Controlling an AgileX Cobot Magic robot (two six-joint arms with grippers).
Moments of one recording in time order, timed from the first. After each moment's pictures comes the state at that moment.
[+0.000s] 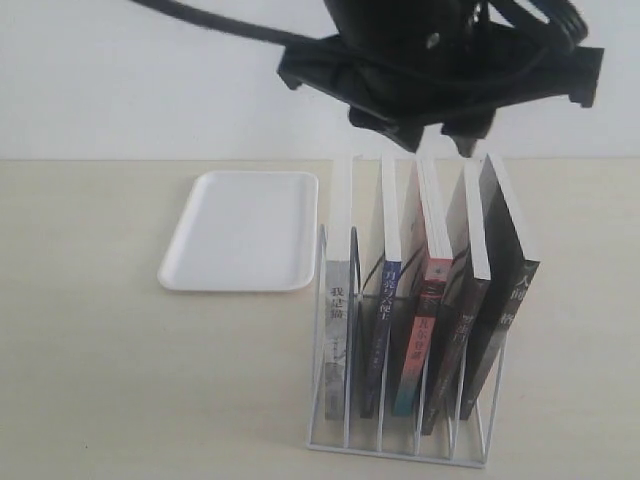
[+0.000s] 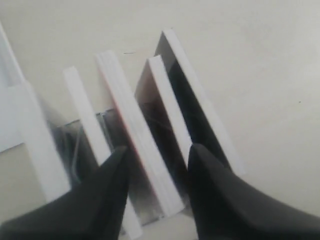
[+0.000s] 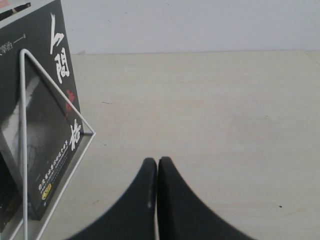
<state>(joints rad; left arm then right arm) -1.04 1.84 -1.89 0.28 1.11 -0.66 0.07 0.00 0.00 0.05 0.34 0.00</state>
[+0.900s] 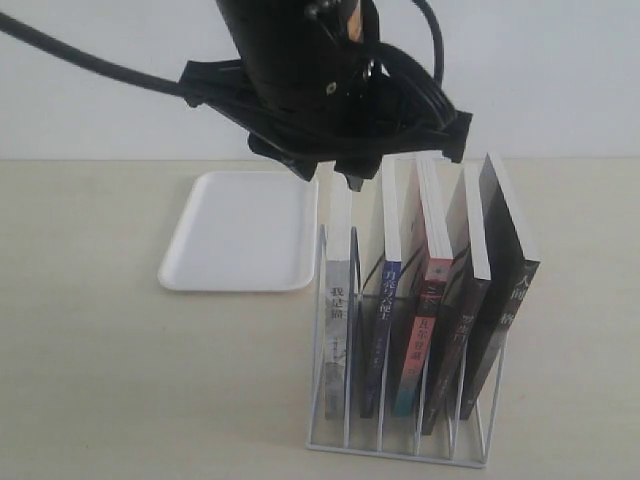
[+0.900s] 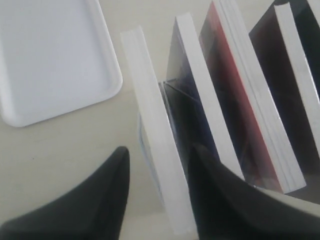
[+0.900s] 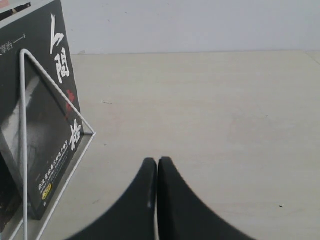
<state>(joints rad) -1.02 1.78 -1.73 0.40 1.21 -0.73 0.07 0.00 0.00 0.05 0.34 0.00</state>
